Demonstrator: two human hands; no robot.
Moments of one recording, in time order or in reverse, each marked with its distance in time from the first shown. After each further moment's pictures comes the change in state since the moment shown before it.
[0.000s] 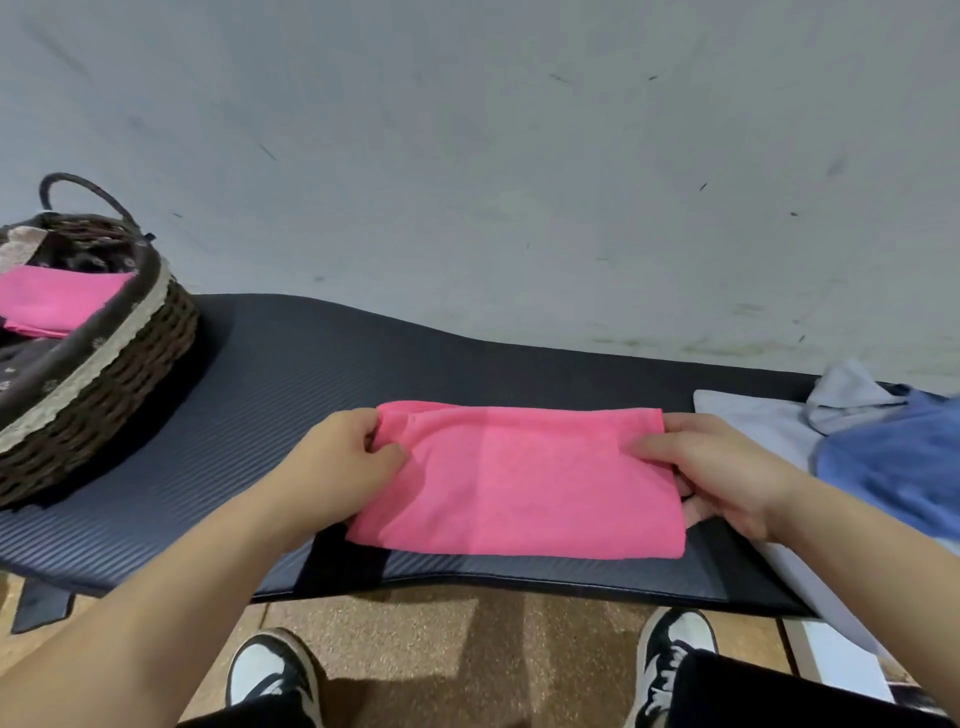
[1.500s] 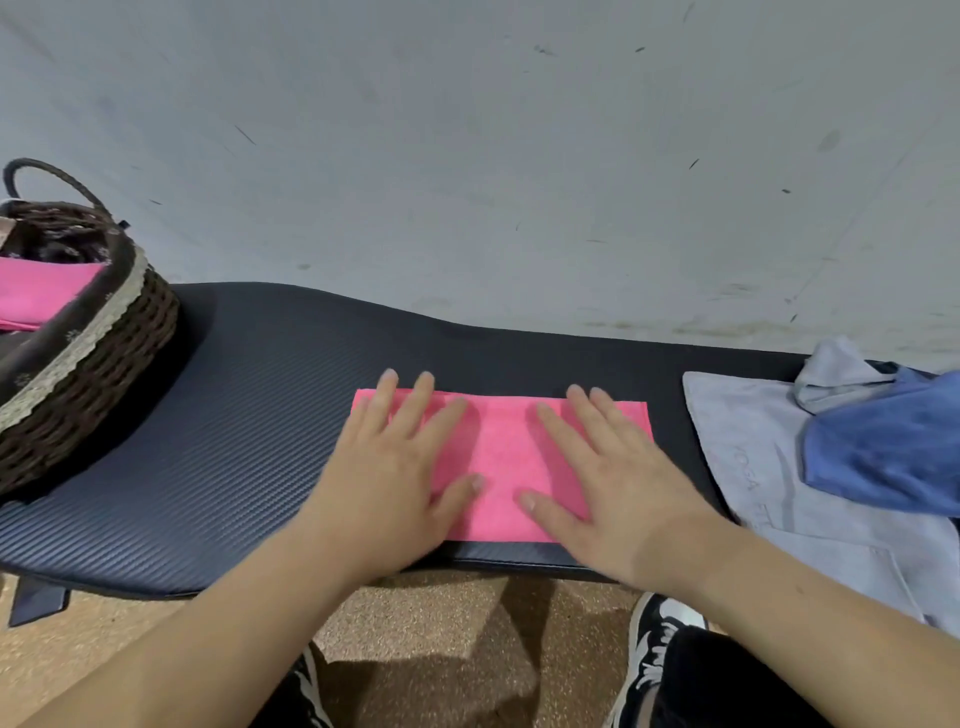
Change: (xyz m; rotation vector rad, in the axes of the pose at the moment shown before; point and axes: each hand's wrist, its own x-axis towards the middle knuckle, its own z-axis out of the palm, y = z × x) left_hand -0.021 0.018 0.041 0.639 0.047 0.456; right_hand -0.021 0.012 0.067 -1.202 0.135 -0.400
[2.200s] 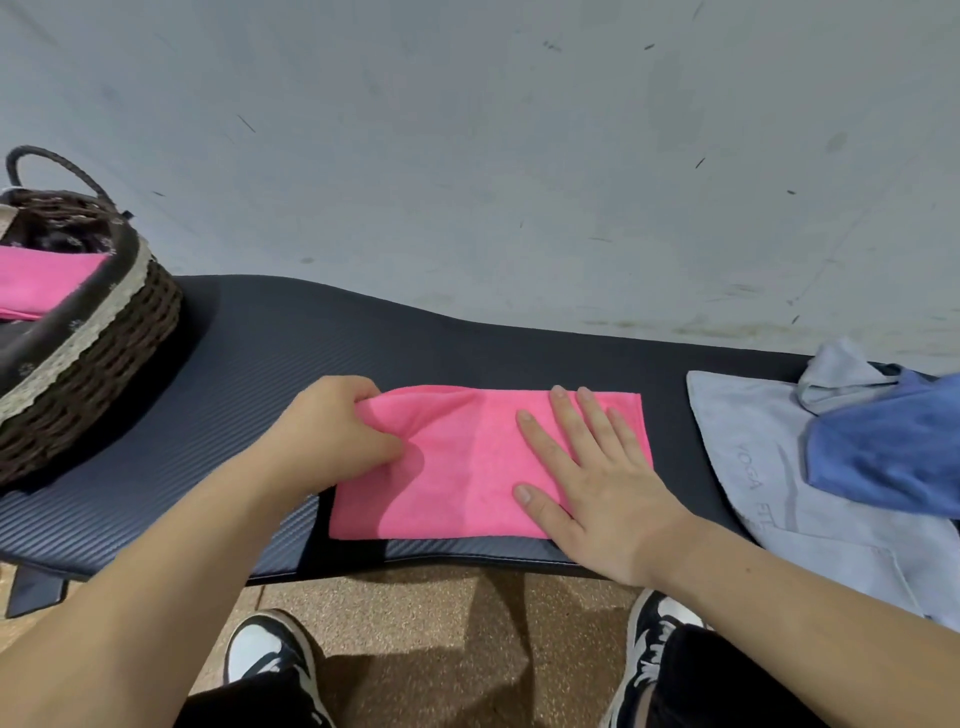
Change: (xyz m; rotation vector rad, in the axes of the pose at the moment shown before) left_hand 0.021 -0.043 -0.032 -0.617 -0.084 -0.536; right_hand 0.014 0.001 0.024 -0.095 -0.050 -0.077
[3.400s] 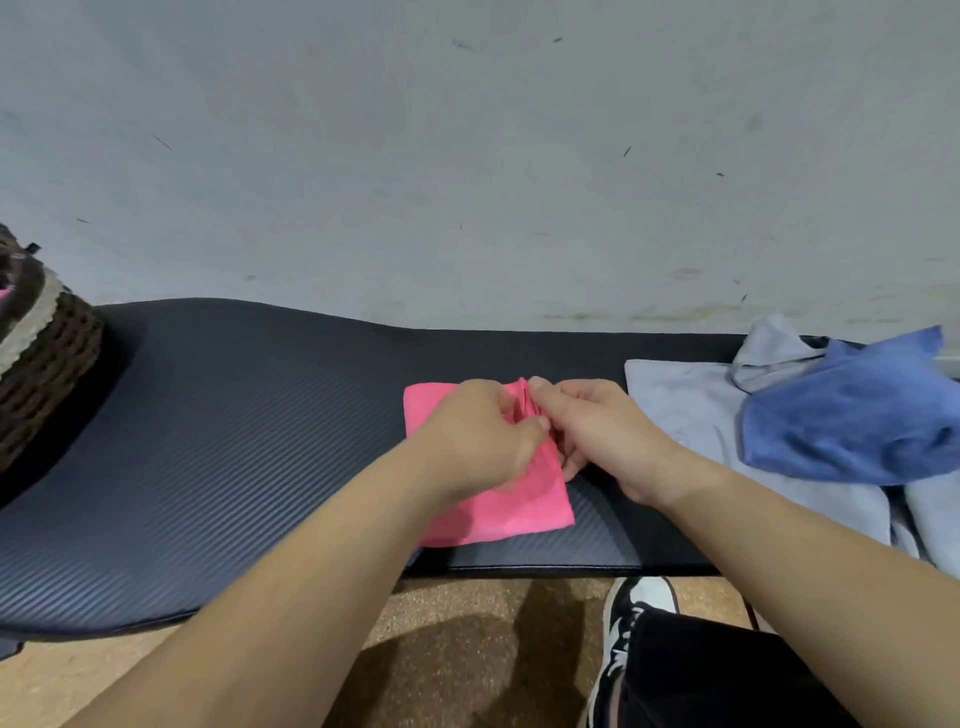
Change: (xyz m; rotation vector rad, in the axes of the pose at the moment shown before) left_hand -0.023 0.132 0.099 -0.253 -0.337 0.156; right_hand 0.016 0.057 -0.033 1.337 0.135 0.314
